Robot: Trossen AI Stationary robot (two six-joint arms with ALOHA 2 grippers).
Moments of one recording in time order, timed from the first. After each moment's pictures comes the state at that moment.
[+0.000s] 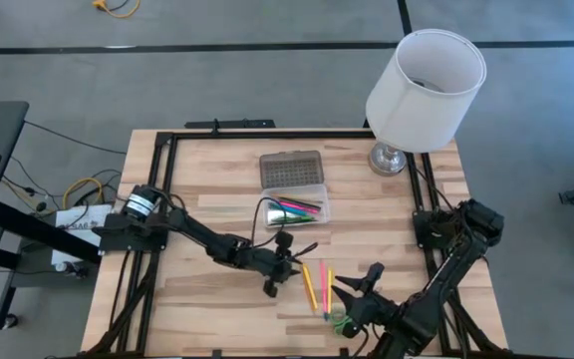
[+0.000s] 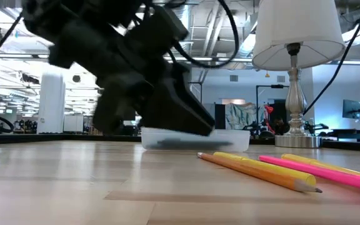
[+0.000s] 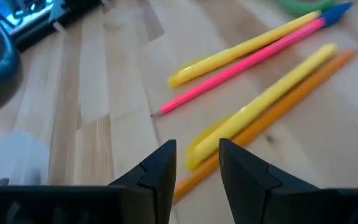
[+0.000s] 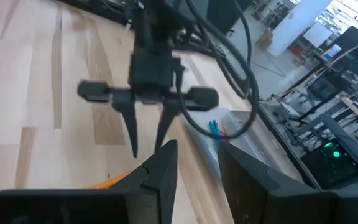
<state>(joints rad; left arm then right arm) -0.33 1.97 0.92 0.52 -0.25 0.31 0.94 1.88 1.42 -1.01 1.21 0.86</state>
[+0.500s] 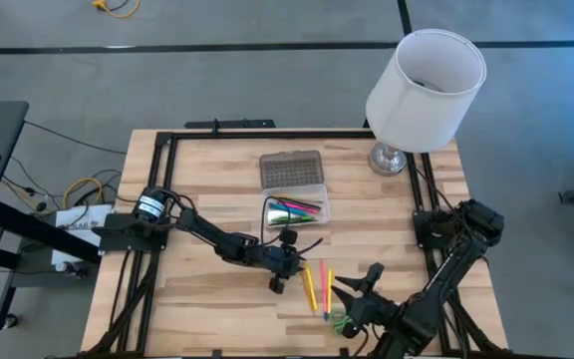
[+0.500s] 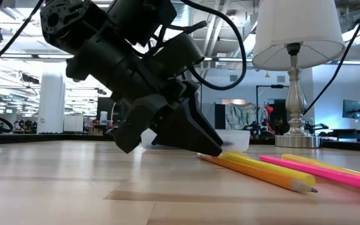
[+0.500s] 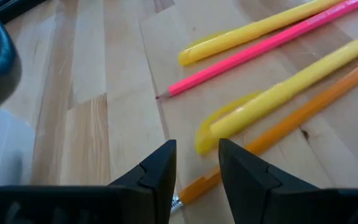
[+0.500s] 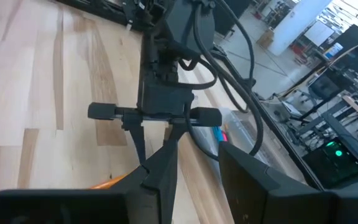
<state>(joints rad) -0.29 2.05 0.98 0.47 -0.23 0.25 0.94 1.88 1.42 -1.00 1.20 0.86</state>
